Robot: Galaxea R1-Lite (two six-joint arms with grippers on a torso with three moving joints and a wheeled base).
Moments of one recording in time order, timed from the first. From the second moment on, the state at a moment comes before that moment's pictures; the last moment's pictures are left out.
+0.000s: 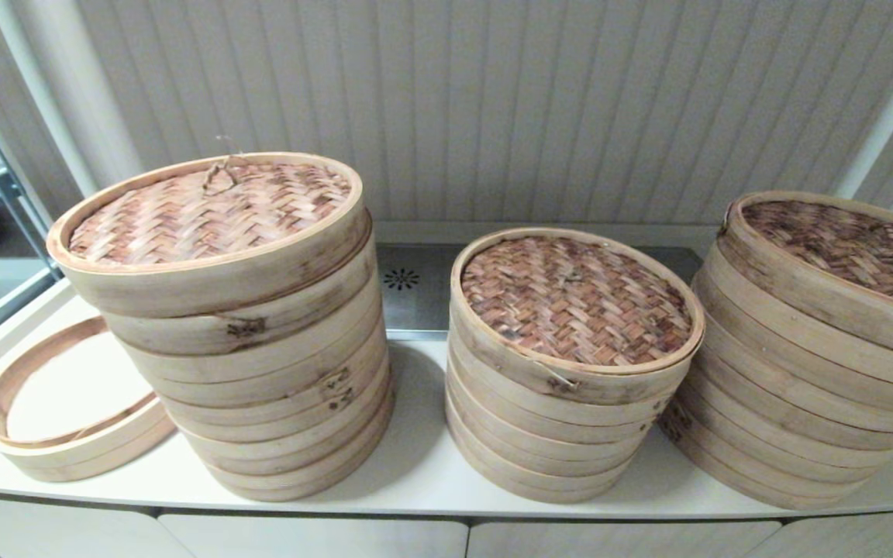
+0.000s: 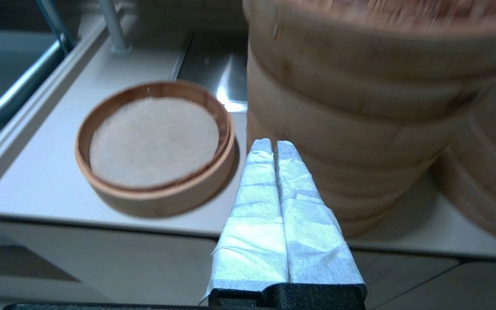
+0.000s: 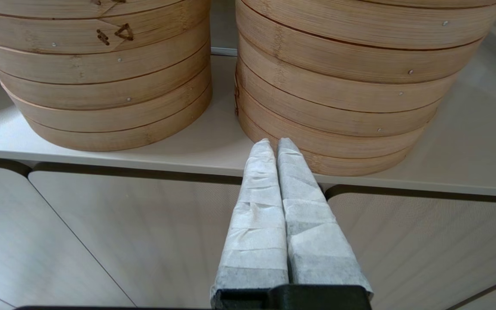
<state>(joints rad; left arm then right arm) 0.03 0.61 -0.78 0.26 -0.01 -0.01 0.02 0.00 0.00 0.00 0.01 -0.03</state>
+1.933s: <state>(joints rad) 0.01 0.00 0.00 -0.07 -0.03 0.10 0.02 0.00 0.00 0.00 0.01 -0.03</state>
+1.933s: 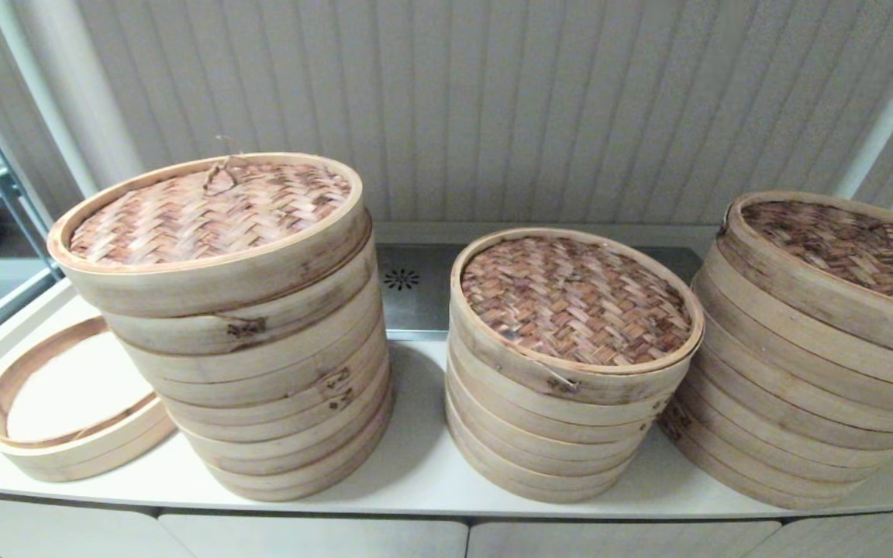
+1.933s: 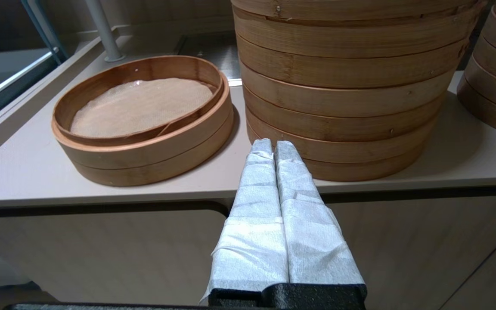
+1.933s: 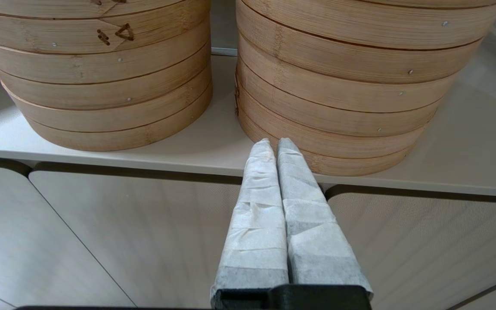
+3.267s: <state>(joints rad) 0.01 0.02 -0.05 -0.07 -0.02 0.16 0.02 0.00 0.00 0.00 0.01 -0.03</state>
